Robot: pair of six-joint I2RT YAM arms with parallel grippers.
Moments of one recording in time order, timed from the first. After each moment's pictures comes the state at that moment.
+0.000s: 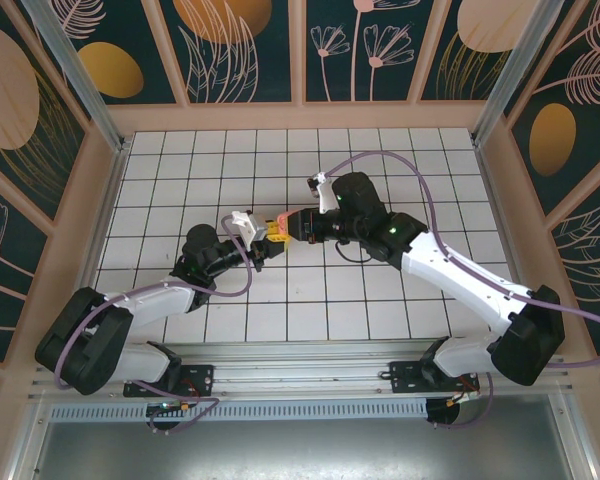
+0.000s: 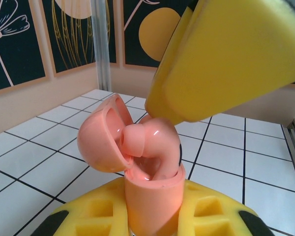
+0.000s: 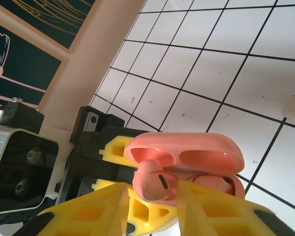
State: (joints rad) left arm -0.54 1.34 0.46 0.88 0.62 -0.03; right arm 0.79 1.33 1.16 -0.36 -0.30 0.56
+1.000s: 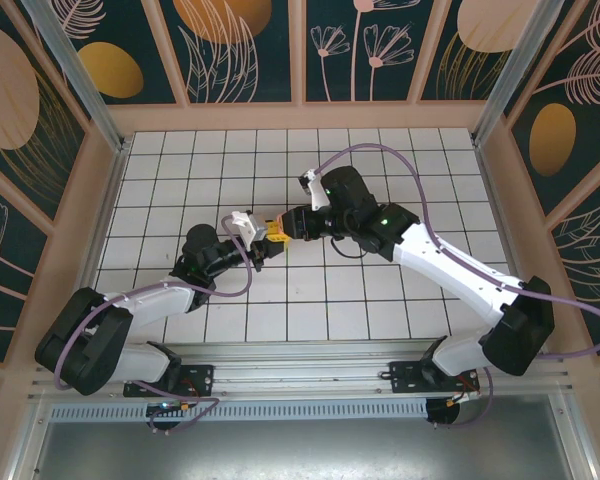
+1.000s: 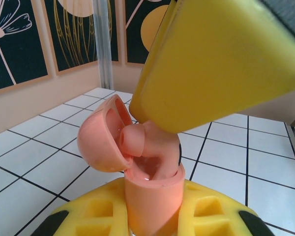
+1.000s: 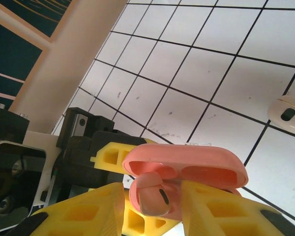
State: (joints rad) left arm -0.54 1.34 0.46 0.87 0.61 -0.01; right arm 0.82 1.41 1.27 -0.47 -0.24 0.49
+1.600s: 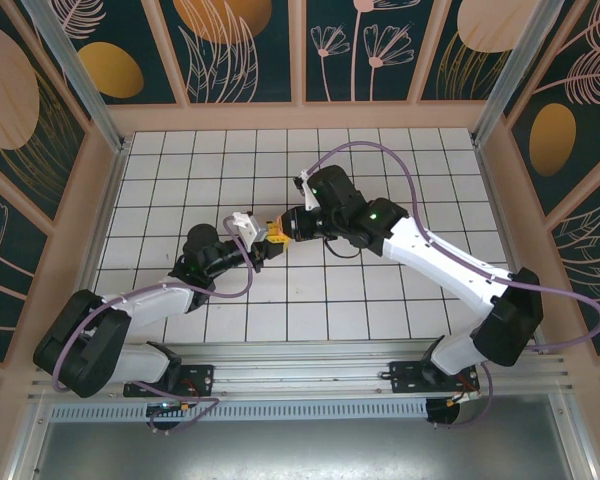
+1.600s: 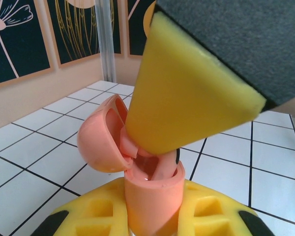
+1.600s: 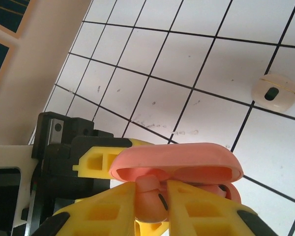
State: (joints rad) left arm -0.54 1.33 0.46 0.82 0.60 0.02; right arm 0.85 1.47 1.36 -0.59 -0.15 0.58
